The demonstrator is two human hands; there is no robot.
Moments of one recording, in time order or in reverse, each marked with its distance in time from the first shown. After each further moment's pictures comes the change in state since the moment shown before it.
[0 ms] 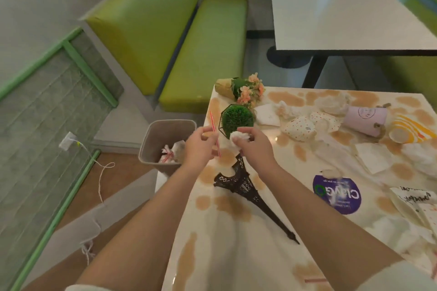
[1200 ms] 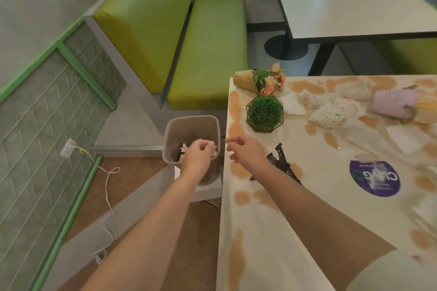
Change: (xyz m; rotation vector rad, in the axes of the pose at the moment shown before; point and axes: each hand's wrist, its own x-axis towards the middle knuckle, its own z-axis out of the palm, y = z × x) left_hand 0.037 -0.083 -0.093 0.252 -0.021 -0.073; right_hand -0.016 -0.002 0.124 -0.081 -0.119 0.160
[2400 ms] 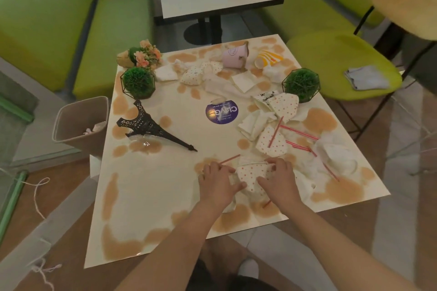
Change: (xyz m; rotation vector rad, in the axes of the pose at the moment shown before) left_hand -0.352 0.039 0.304 0.717 -0.307 0.446; right_hand -0.284 0.288 -0.316 -0.309 0.499 0.123
